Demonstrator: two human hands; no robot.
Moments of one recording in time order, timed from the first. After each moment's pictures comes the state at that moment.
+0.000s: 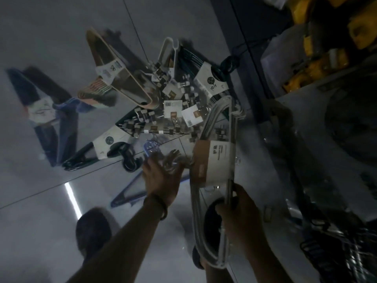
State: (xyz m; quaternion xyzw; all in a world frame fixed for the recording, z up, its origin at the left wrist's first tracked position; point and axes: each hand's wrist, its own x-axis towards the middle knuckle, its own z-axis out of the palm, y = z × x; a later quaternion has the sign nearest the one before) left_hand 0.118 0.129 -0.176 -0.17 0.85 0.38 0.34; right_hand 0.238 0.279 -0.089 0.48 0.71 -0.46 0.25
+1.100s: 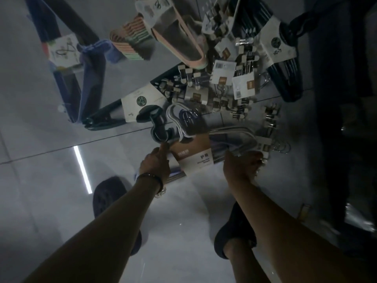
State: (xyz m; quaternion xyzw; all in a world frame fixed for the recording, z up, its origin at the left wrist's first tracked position) left_hand 0.122 -0.032 -0.329 0.00 0.89 0.17 0.41; right_hand 0.185 0.194 -0.328 0.60 0.73 -0.23 0.24
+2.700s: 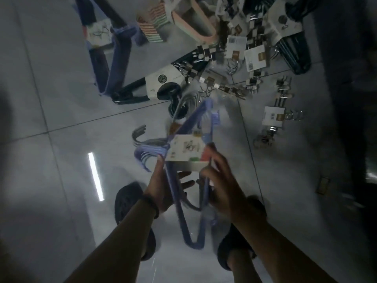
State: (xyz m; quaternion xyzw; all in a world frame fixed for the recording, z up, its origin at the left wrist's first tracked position) left_hand 0.284 -0.117 -0.255 -0.45 0.40 0.64 0.48; right_hand 0.342 0.085 -0.244 -0.02 0.91 -0.40 0.06
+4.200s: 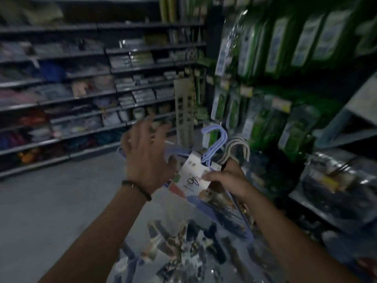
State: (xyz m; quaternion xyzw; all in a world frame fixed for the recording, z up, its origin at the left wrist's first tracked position) left_hand 0.122 0.105 0.766 0.26 0.89 0.13 -0.35; right_hand 0.210 0.329 0.711 0.08 0.79 -0.61 -0.08
